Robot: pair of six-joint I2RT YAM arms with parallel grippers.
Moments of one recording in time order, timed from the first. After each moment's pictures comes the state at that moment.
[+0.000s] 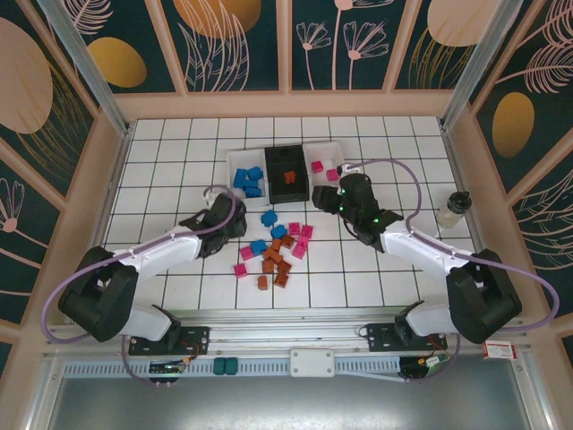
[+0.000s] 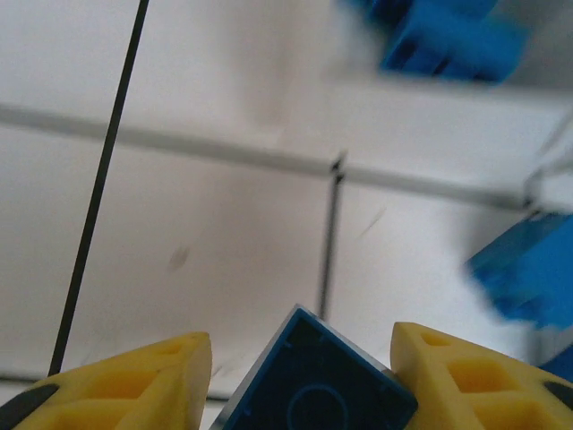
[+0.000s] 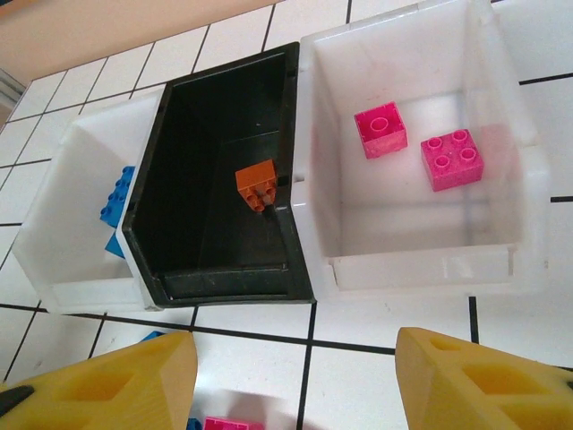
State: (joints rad) left arm -0.58 1.43 0.78 -0.27 -0.30 -0.69; right arm 0.58 1.34 0.76 0.06 0.10 0.50
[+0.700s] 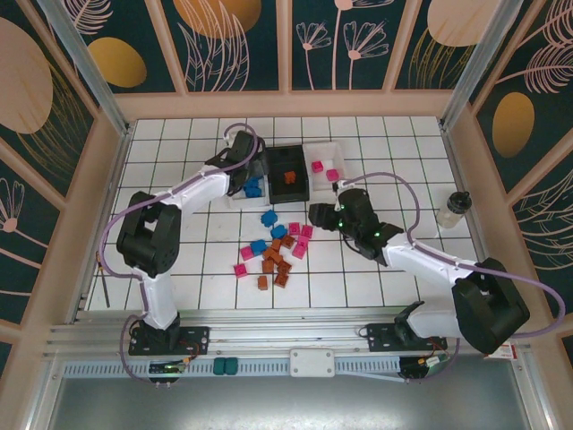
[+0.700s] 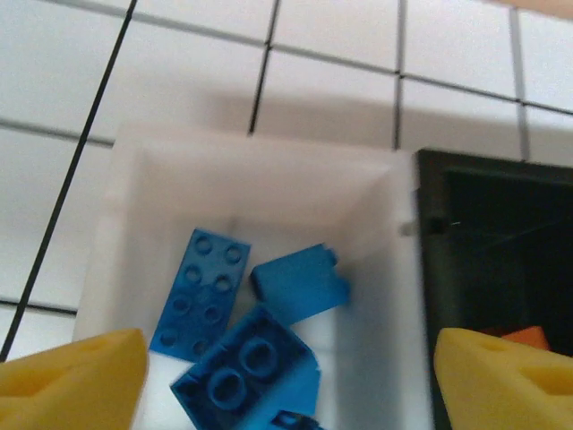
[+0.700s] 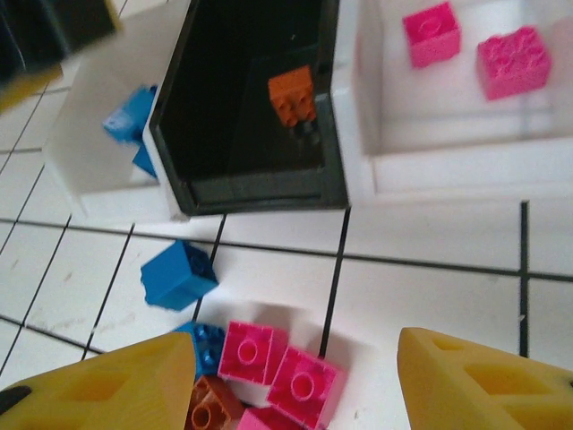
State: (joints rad) left arm -0.48 1.91 1.43 -0.33 -0.30 -0.59; right arm 0.65 1.28 0.64 0.06 0.03 0.52
